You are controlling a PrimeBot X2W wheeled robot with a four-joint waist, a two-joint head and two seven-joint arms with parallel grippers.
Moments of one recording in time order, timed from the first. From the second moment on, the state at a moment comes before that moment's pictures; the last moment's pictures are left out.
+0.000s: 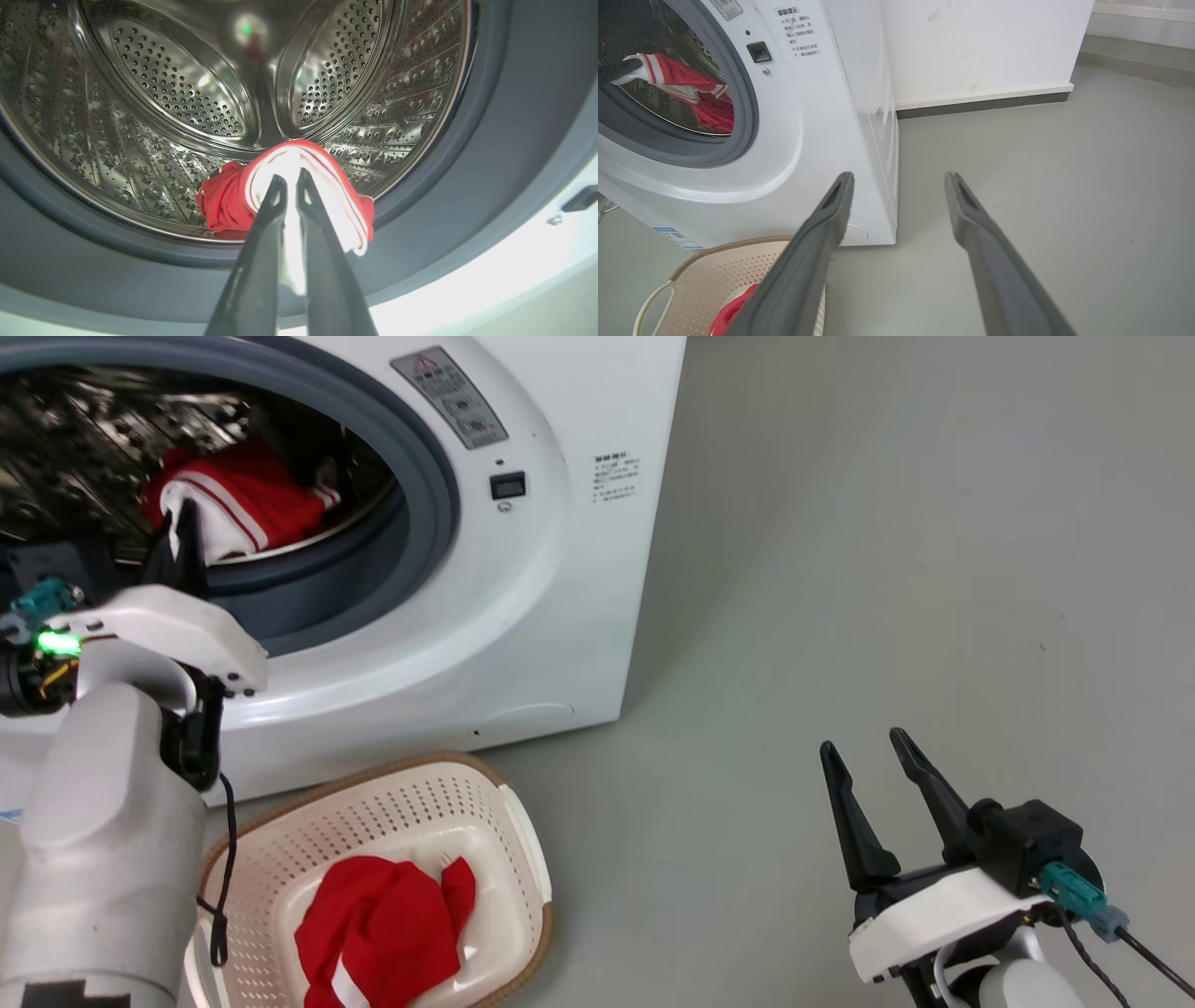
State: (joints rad) left arm -0.81 0.34 -0.09 0.89 -0.39 -0.10 -0.25; right arm -0.09 -0.05 0.15 0.10 0.19 0.13 -0.15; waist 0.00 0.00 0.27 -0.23
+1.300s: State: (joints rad) left arm 0.02 0.26 -0.12 -0.23 -0.44 0.14 -0.05; right arm -0.01 -0.05 0.13 0.02 0.16 0.13 -0.08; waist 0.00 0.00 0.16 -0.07
